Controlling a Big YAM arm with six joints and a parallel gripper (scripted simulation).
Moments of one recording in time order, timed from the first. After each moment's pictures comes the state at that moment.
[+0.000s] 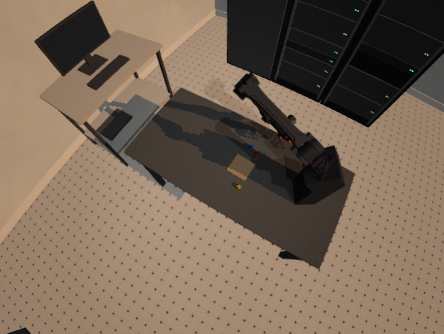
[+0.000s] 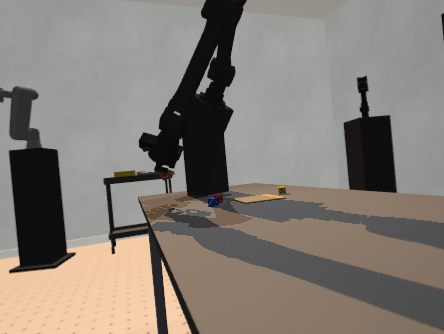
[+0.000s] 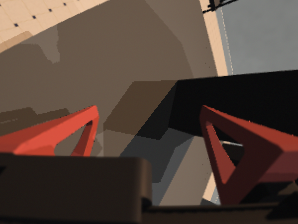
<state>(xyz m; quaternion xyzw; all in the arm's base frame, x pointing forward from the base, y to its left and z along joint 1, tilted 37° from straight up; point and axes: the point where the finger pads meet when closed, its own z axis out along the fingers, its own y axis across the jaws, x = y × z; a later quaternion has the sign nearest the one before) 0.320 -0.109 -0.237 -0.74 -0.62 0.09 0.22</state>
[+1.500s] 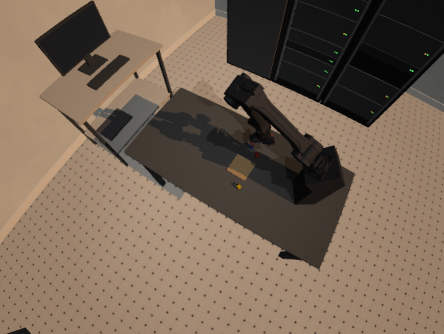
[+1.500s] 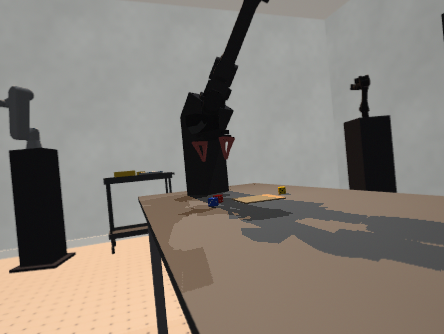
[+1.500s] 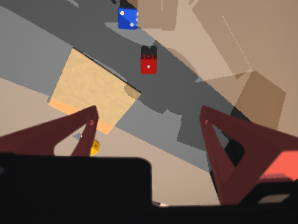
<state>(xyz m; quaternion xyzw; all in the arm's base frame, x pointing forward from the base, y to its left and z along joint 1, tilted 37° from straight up) 0.420 0.016 -0.092 -0.37 -0.87 -0.28 -0.14</state>
